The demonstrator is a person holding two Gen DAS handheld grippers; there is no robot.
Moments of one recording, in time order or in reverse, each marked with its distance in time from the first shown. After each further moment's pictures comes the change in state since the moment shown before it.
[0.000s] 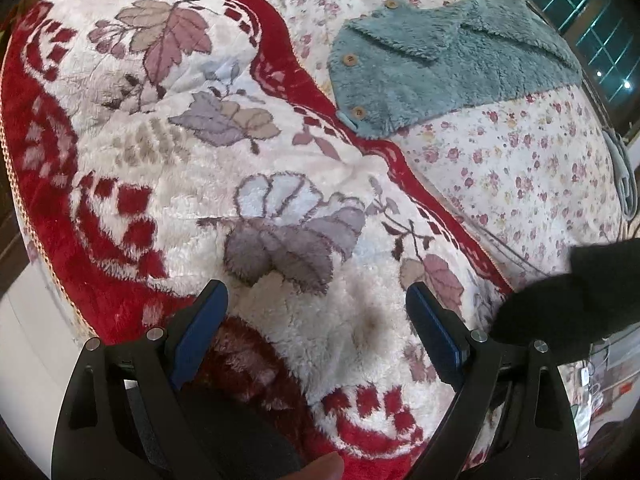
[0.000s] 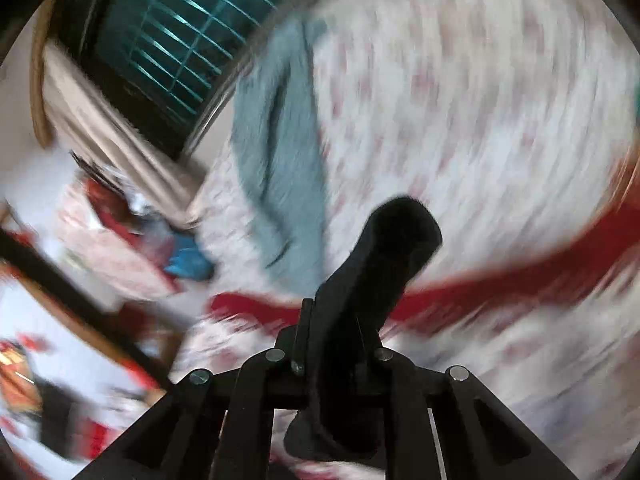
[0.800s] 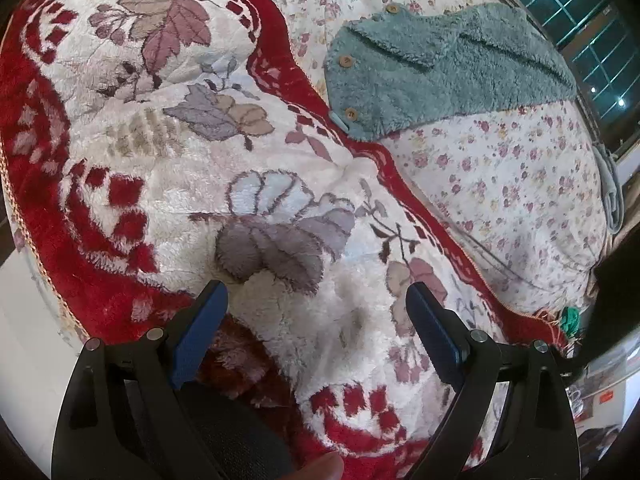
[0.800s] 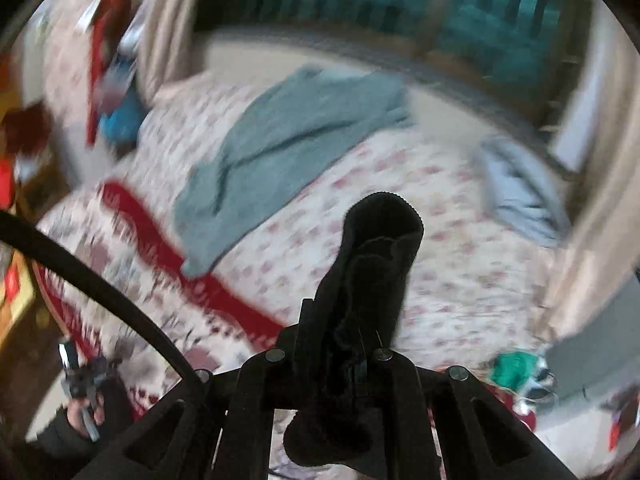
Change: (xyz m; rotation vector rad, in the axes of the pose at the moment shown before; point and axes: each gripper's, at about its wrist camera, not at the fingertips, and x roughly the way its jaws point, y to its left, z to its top) left arm -0.004 0.008 0.002 -0.050 0.006 -0.076; right arm 0.039 0.196 0.028 -0.747 0.253 -0.377
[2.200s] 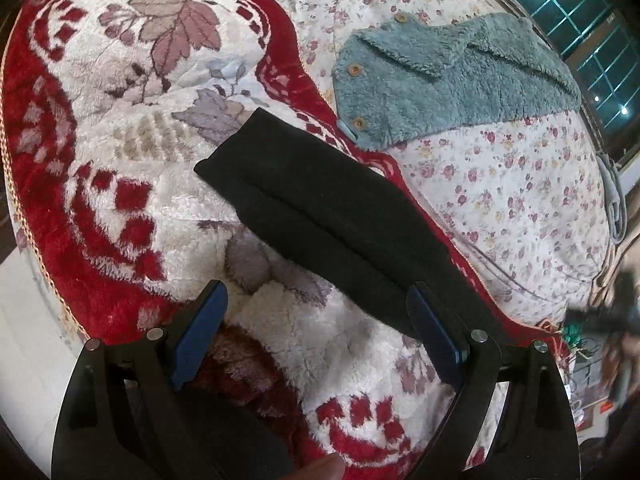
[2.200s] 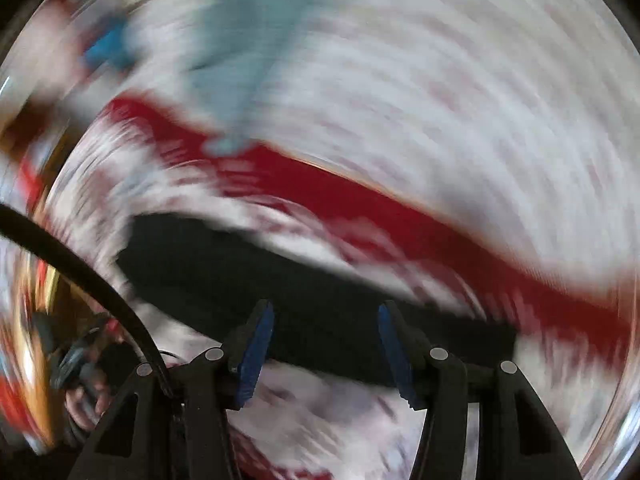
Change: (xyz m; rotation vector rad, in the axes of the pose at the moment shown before) left arm 0.003 0.002 0.002 -0.010 -0.032 0.024; right arm 0.278 -0.065 -0.198 0.467 0.397 0.308
